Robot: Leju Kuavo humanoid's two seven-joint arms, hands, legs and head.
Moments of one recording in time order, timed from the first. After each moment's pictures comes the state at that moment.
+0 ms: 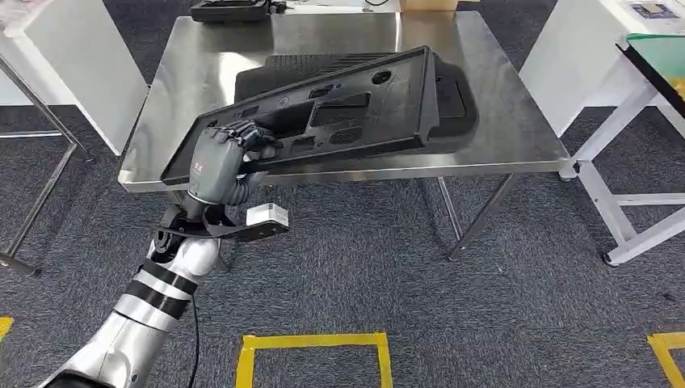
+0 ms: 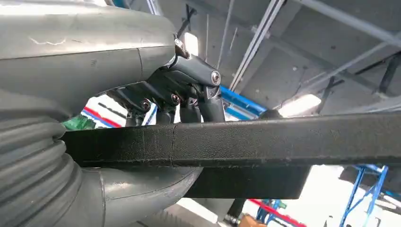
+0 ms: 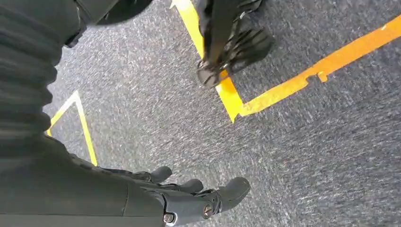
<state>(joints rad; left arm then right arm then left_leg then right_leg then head) -0.52 -0.04 -0.36 -1.28 -0.91 0.59 -0.42 -0.03 0.00 -0.24 -0.20 -0.11 -0.40 -0.13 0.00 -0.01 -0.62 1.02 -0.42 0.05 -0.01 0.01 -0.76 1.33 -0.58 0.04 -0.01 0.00</state>
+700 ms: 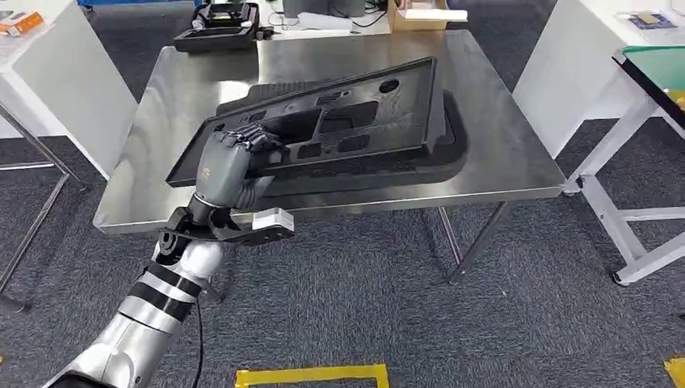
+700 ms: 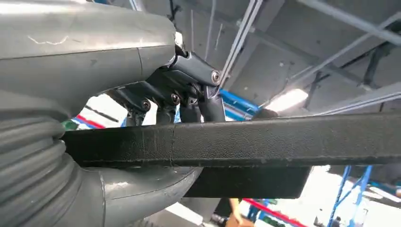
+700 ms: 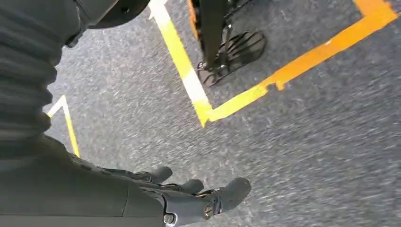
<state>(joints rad) -0.54 -0.05 -0.38 -1.25 -0.91 0.58 -0.41 -0.03 0.00 -0.24 -0.20 -0.11 -0.39 -0.12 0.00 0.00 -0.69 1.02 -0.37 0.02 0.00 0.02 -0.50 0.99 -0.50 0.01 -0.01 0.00</state>
